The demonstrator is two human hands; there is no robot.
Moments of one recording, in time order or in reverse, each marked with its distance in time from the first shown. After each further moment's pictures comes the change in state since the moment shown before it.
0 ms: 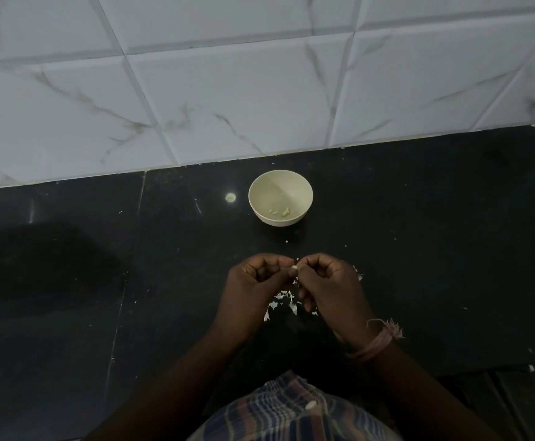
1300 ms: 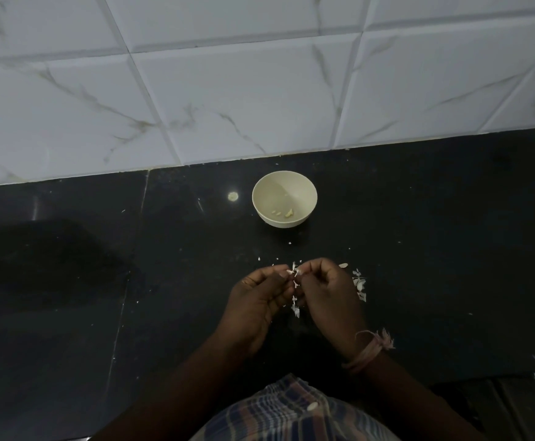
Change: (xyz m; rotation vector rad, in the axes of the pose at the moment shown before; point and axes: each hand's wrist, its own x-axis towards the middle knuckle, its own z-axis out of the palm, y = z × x) left_hand 0.007 -0.024 0.001 -0.485 0.109 -0.359; right_hand 0.005 0.022 0.009 -0.166 0.118 -0.045
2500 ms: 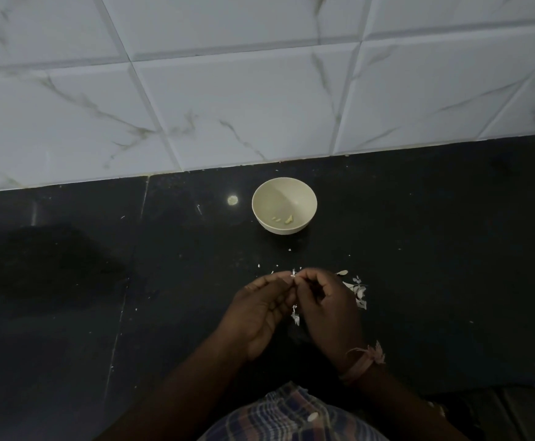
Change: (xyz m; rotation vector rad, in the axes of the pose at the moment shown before) left_hand 0.001 0.011 0.012 -0.095 0.003 -0.147; right_hand -0.001 0.010 0.001 -0.217 0.065 -0.299
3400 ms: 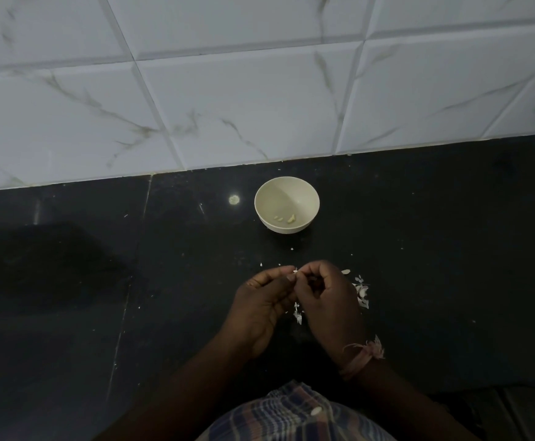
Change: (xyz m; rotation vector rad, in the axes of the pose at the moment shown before) left_hand 0.001 -0.001 -0.004 0.049 -0.058 0.115; right_hand 0.004 -0.009 0.001 -0.028 0.006 0.010
